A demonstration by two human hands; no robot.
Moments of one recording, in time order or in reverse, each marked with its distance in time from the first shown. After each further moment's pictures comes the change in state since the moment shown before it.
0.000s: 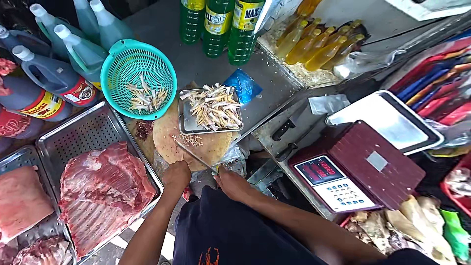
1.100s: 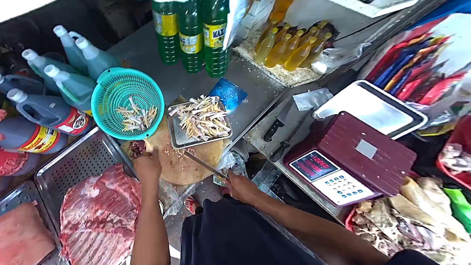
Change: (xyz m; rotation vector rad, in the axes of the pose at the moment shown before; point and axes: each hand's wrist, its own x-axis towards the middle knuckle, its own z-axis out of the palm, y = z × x) left_hand 0.020 -0.037 -0.088 -0.623 0.523 -0.065; right_hand 0.003 0.065 0.002 0.095 0.070 0.058
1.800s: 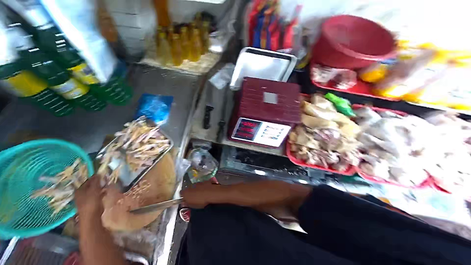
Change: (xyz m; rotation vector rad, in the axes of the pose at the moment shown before) left_hand 0.088 0.052 0.042 -0.347 -0.266 0.270; right_hand -0.011 -0.014 0.005 0.157 -0.064 -0.251
